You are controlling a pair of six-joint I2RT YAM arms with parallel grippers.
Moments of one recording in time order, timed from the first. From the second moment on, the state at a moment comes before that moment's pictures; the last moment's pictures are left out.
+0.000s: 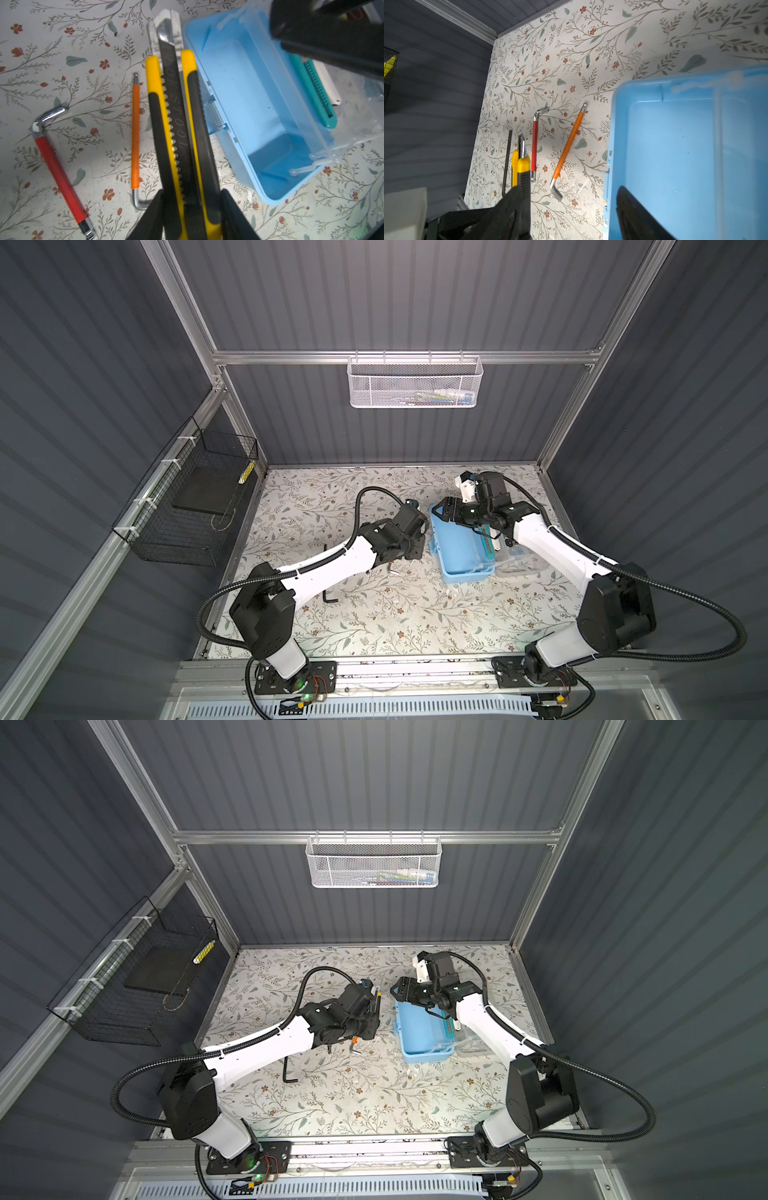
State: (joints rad) left arm -0.90 1.63 1.28 -0.52 -0.12 -0.46; right arm 0.38 1.53 1.17 -0.38 -0.39 0.53
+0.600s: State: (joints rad) left arm -0.90 1.66 1.29 -0.43 -0.02 -0.43; right arm 0.39 1.54 1.12 -0.27 -0.49 0.61
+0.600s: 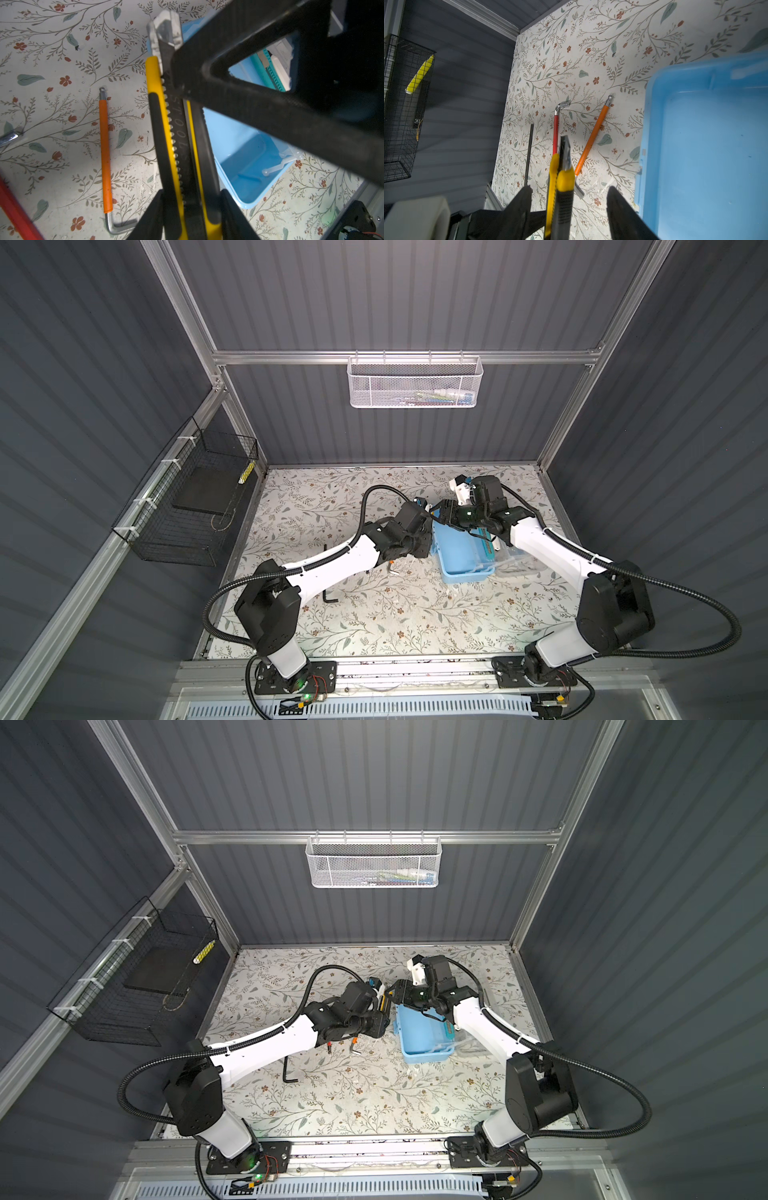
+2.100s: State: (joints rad) left arm -0.77 1.49 1.11 -0.33 -0.01 -0.42; right arm 0.16 1.44 1.35 -0.69 -0.37 0.26
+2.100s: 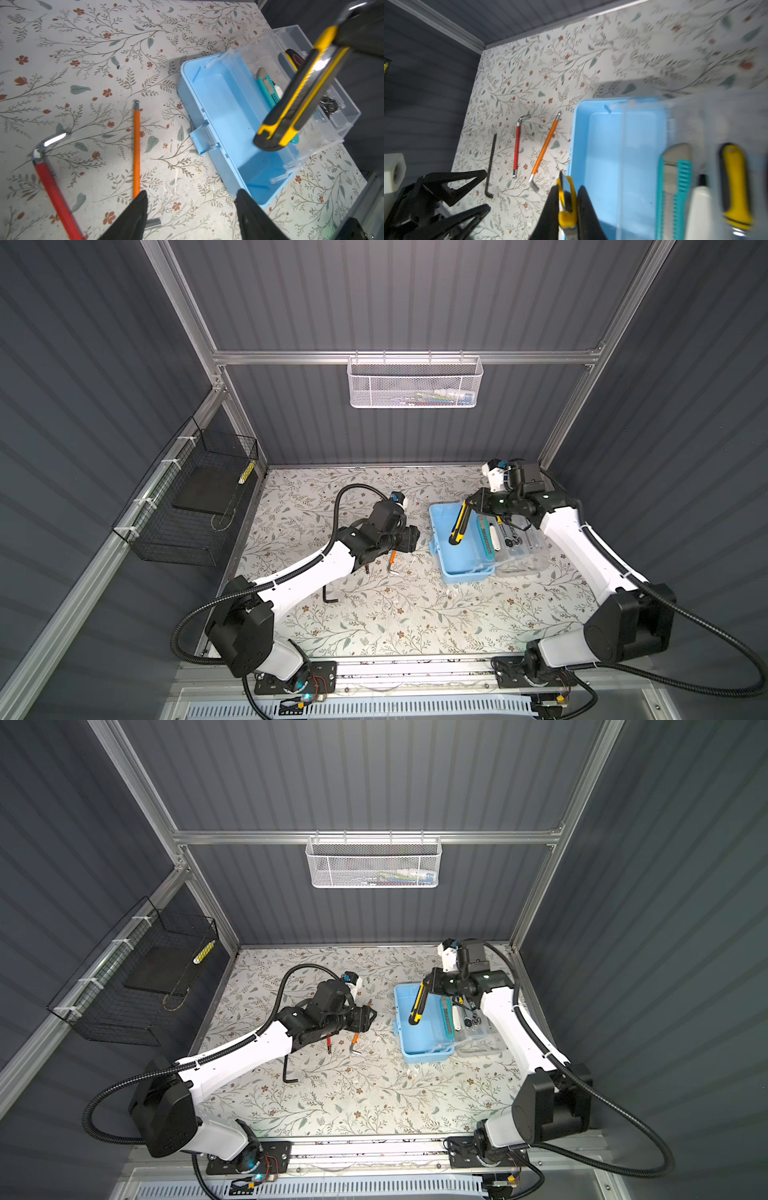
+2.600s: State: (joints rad) left arm -0.75 1.50 1.07 -0.33 0.05 -0.40; right arm 0.14 1.60 1.53 -0.96 -0.20 -0.01
